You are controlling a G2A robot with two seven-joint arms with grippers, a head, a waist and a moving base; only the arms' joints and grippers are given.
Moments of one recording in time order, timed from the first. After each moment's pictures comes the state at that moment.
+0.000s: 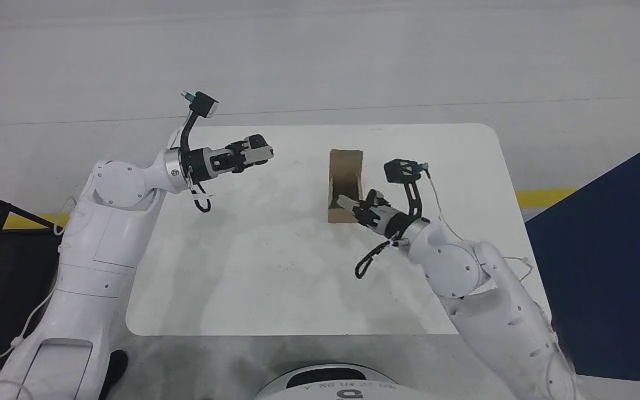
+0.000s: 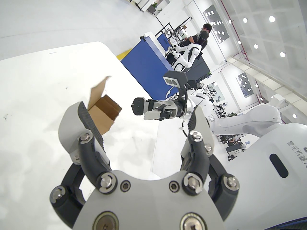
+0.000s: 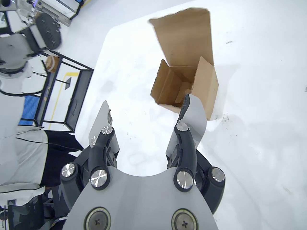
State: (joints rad) left arm 0.98 -1.02 -1.23 -1.38 -0.31 -0.54 -1.07; right arm -1.51 -1.13 1.21 -2.08 -0.53 0.26 0.62
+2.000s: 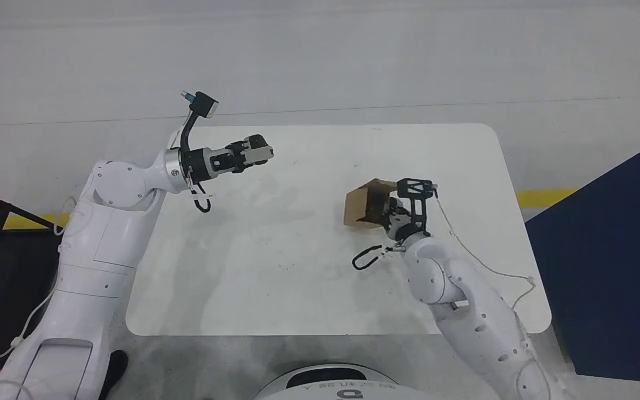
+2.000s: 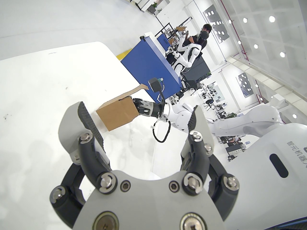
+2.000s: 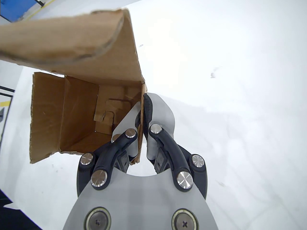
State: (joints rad) left arm 0.98 -1.02 -1.23 -1.38 -0.31 -0.54 -1.07; right arm -1.56 -1.15 1.13 -1.88 -0.91 0.44 0.44
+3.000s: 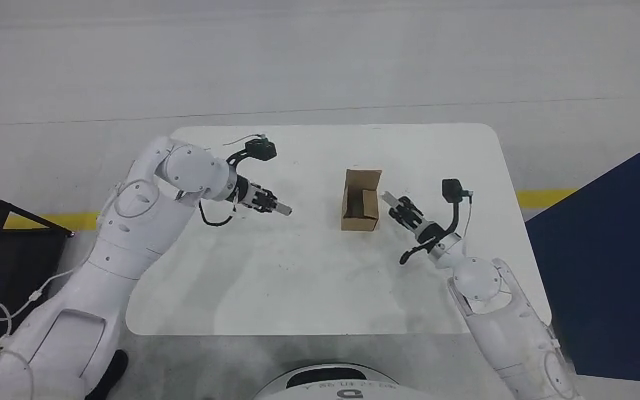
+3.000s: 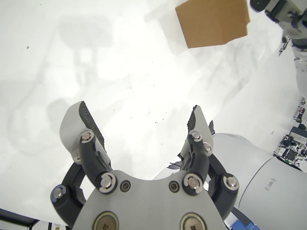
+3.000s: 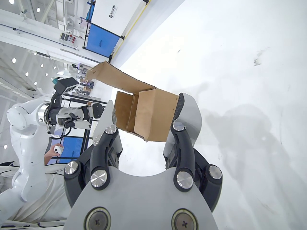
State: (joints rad) left arm 0.76 -1.07 -0.86 -1.35 0.33 -0.11 -1.35; right arm -1.61 -1.16 1.35 -1.68 -0.21 -0.12 0.33
